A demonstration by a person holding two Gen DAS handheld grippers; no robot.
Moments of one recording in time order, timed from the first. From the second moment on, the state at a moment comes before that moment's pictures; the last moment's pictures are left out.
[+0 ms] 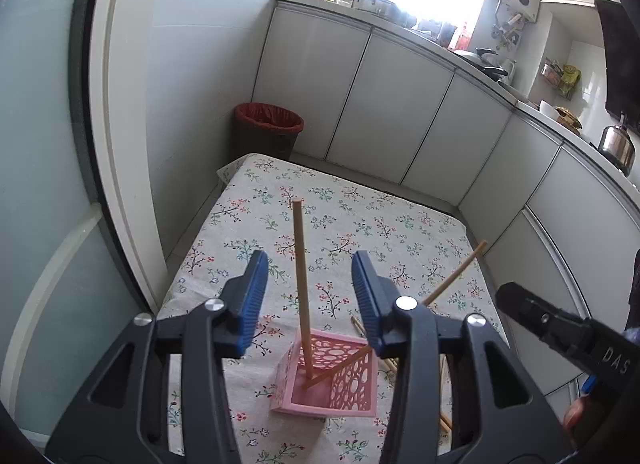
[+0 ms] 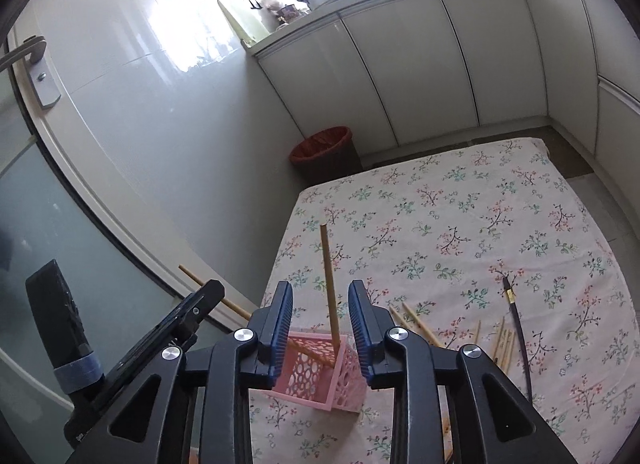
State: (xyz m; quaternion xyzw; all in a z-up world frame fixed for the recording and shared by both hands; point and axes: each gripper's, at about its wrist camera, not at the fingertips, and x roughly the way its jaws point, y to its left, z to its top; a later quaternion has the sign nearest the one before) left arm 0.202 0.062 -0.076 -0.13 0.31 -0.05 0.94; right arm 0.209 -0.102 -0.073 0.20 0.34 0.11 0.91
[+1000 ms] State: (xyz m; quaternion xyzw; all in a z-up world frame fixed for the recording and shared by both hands) left arm 0.140 -0.043 -0.144 0.01 0.49 -0.12 0.86; right arm 0.101 -0.255 -0.122 0.16 0.46 -0.03 0.87
